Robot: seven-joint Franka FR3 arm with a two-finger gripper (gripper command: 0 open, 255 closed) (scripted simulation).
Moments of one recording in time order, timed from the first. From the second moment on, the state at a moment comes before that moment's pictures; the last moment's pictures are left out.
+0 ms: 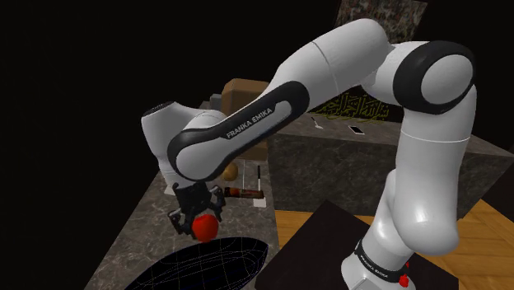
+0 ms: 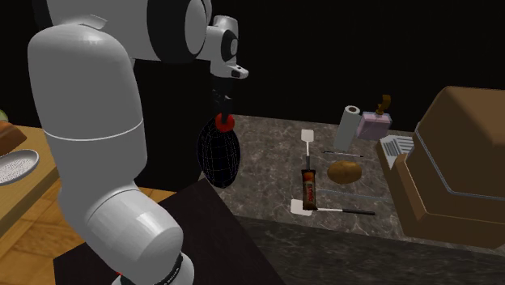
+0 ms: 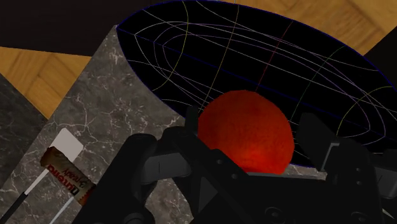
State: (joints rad) arm 0.34 0.26 0.37 -1.98 -0.04 1.91 0.89
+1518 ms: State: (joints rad) arm 0.40 0.38 0.38 -2.07 -0.07 2.11 0.99
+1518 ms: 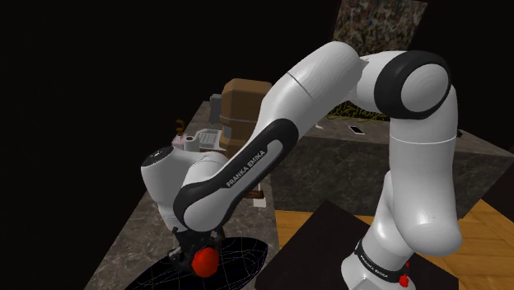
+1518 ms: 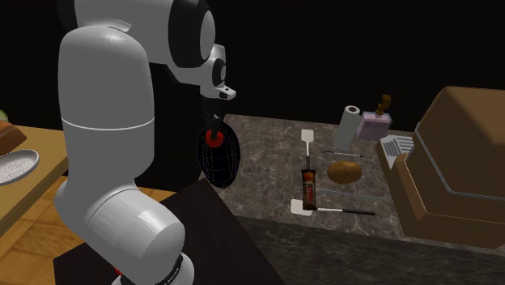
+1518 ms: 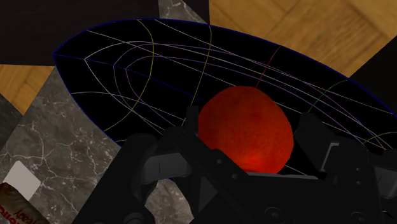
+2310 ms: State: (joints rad) arm 0.40 0.37 0.39 -2.03 -0.07 2.07 0.99
